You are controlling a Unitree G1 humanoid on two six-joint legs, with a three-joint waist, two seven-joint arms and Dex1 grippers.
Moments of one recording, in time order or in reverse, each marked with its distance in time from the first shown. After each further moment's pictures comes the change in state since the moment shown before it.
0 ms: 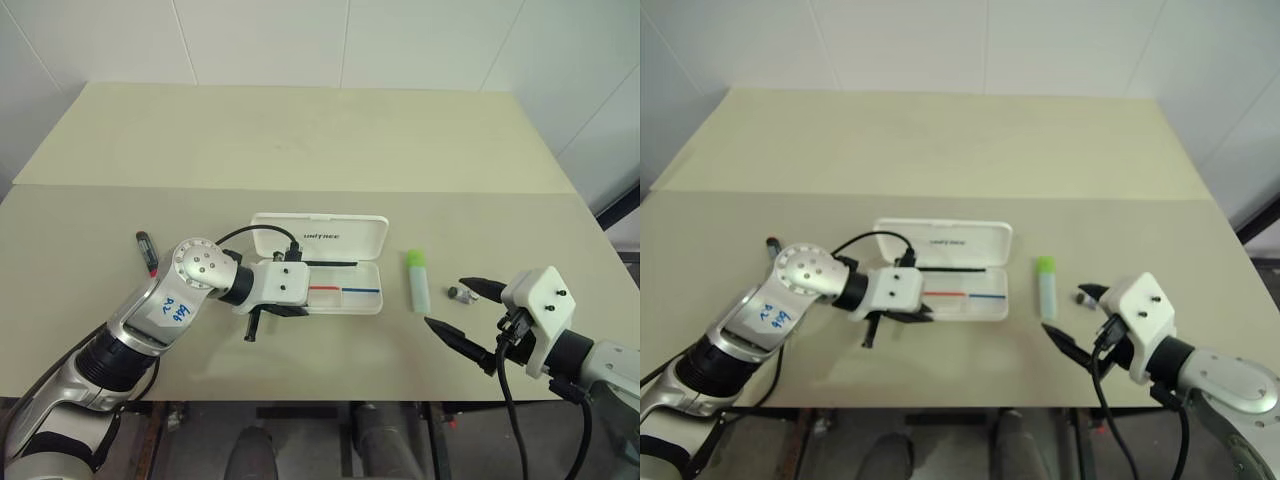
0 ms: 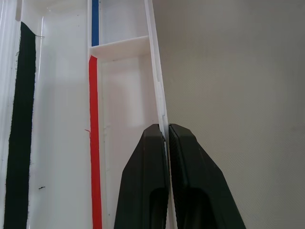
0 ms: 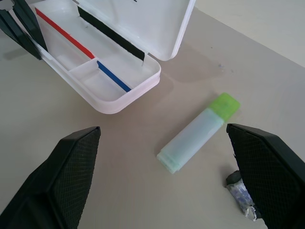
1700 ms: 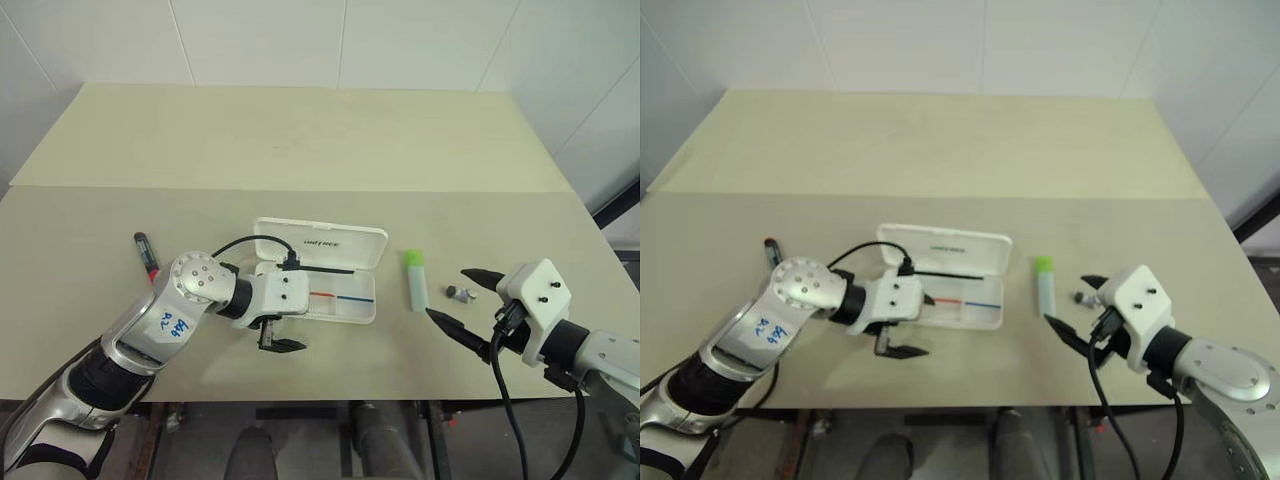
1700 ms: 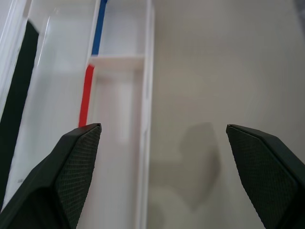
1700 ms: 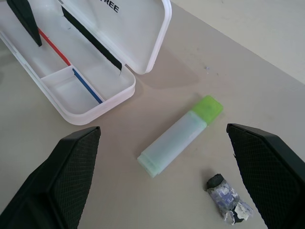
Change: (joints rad) left arm 0.044 0.010 0.015 -0.181 -0.051 0.212 0.029; right arm -0.065 -0.009 0.045 0.055 -0.076 -0.028 0.016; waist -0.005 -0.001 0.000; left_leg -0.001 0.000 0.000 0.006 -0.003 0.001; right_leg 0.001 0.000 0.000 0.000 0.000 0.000
